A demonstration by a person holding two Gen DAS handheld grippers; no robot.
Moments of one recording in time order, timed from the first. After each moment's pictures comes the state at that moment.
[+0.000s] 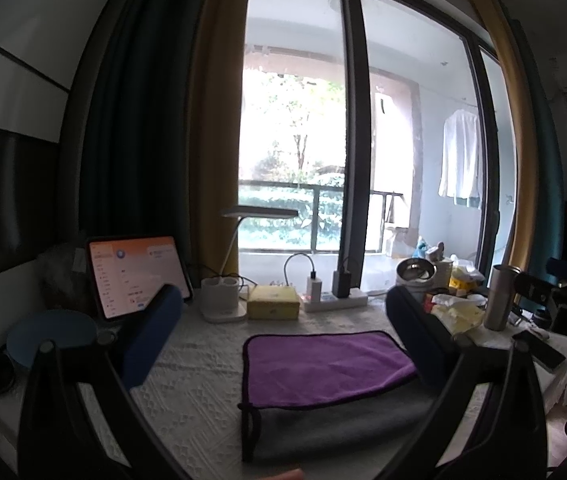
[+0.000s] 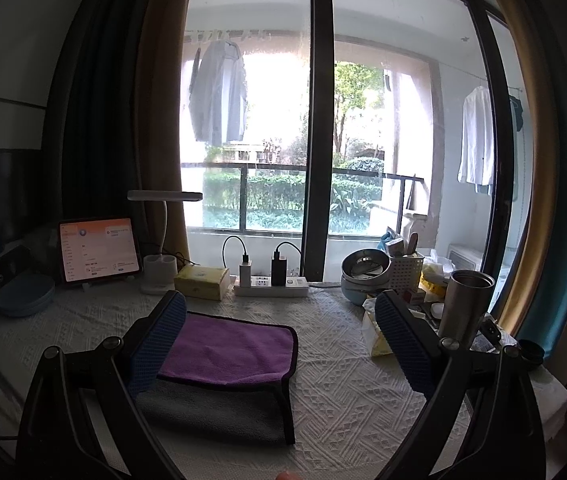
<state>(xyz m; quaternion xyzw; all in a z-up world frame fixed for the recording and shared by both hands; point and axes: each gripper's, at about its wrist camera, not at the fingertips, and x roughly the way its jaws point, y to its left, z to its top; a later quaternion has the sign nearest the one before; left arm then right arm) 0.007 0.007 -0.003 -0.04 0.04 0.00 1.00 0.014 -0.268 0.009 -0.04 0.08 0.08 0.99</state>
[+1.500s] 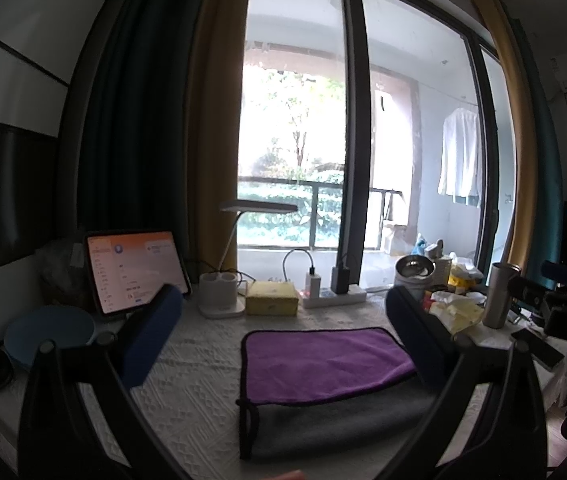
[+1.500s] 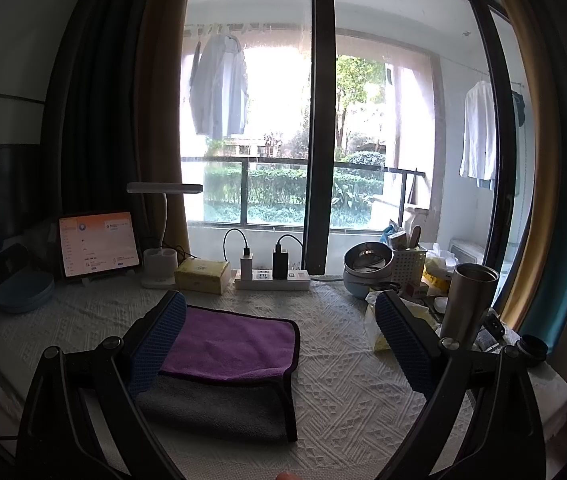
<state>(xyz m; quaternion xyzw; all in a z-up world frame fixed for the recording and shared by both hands) 0.011 0.006 -0.008 -0.04 0.05 0.00 1.00 0.016 -0.264 0.000 -0.04 0.09 0.08 0.99</state>
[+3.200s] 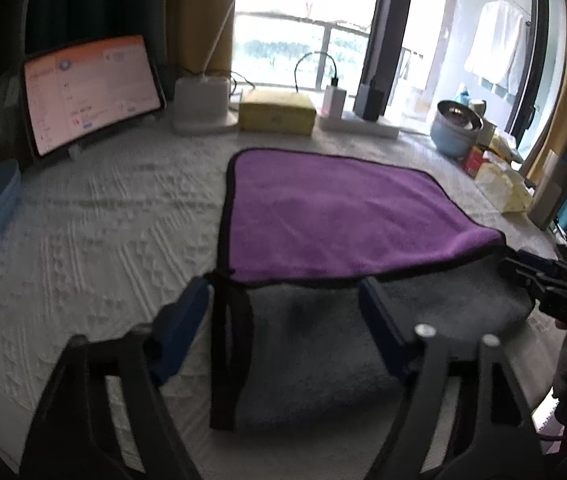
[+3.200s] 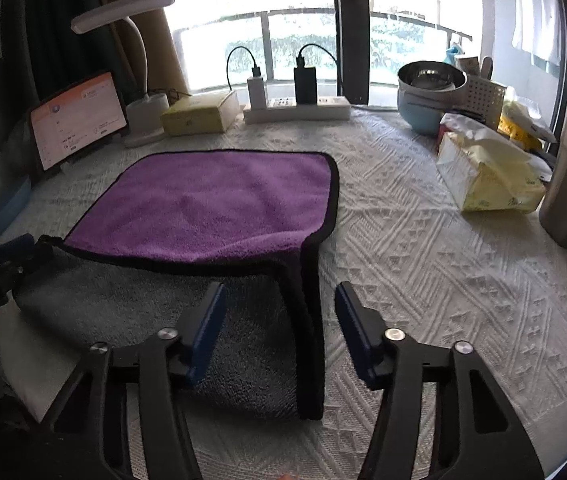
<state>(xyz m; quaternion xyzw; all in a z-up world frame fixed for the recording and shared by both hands) 0.151 0.013 -0.147 -0.07 0.35 -0.01 0.93 0.161 -0.266 -0.135 -0.03 0.36 0.15 0.92</state>
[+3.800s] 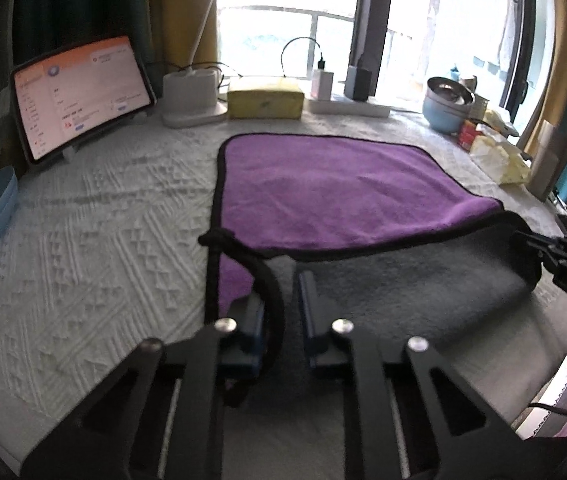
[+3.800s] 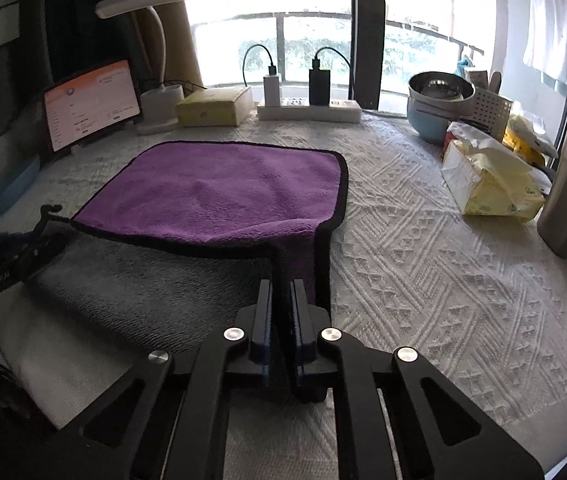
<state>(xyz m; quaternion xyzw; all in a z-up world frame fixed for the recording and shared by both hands) 0.140 0.004 -0.152 -0.04 0.36 -0.02 0.93 0.142 -0.262 -0.135 -0.06 0.35 0.16 0.92</state>
